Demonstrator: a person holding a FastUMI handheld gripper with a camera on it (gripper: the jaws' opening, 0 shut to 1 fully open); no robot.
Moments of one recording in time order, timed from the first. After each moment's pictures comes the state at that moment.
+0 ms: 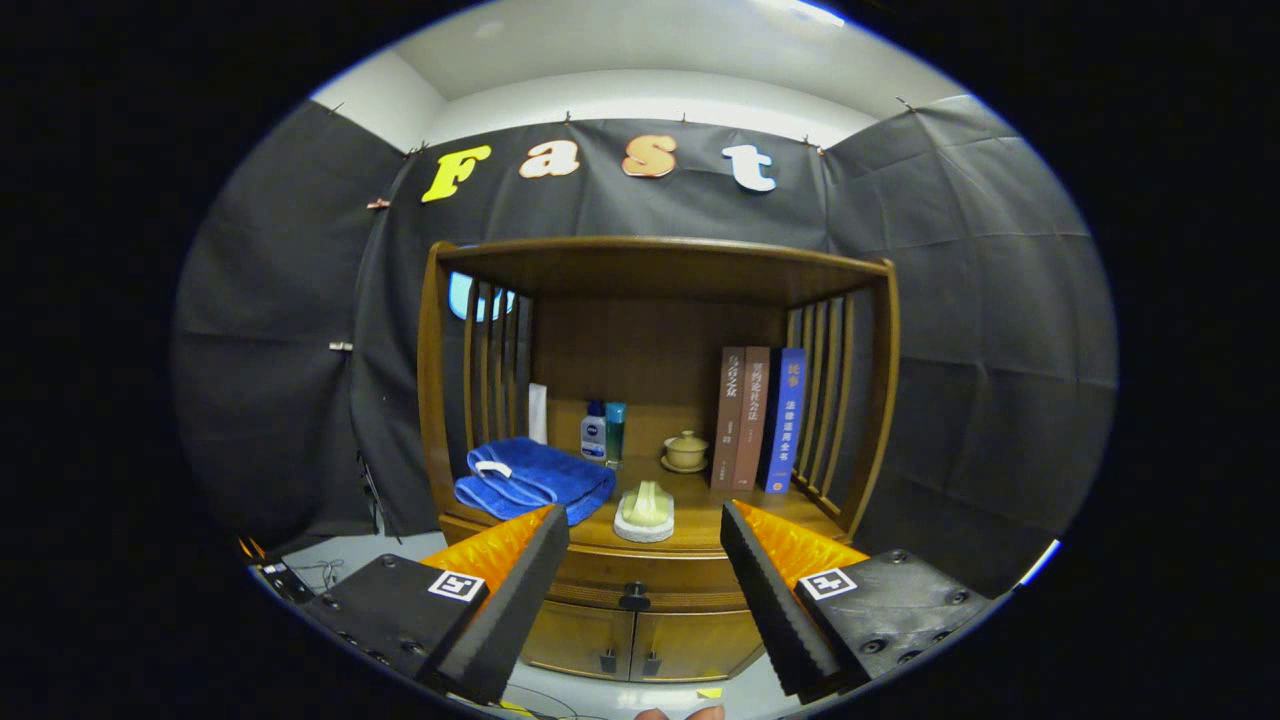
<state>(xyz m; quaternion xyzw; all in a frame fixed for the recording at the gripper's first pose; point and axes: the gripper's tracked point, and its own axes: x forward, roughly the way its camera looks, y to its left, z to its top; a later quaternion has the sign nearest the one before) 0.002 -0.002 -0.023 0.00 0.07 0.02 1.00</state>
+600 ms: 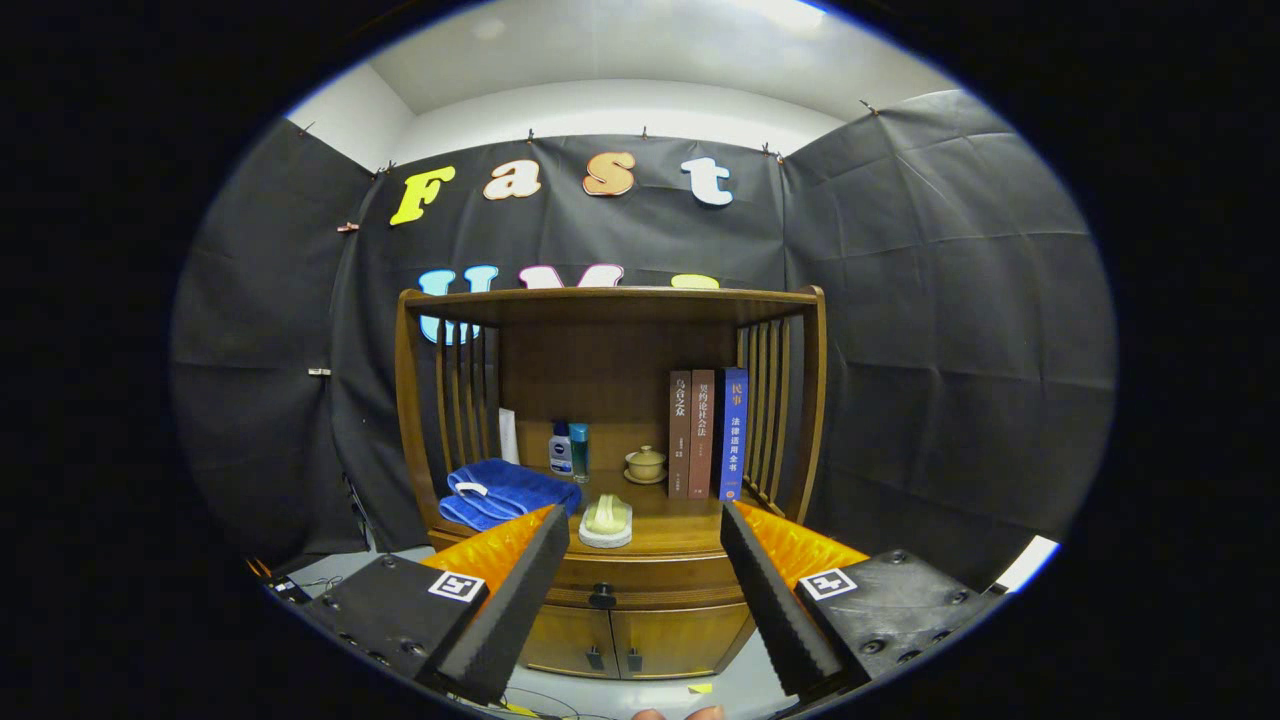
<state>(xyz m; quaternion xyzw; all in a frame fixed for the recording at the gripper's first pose) -0.023 -0.048 0.010 0.01 0.06 -0.02 1.00</state>
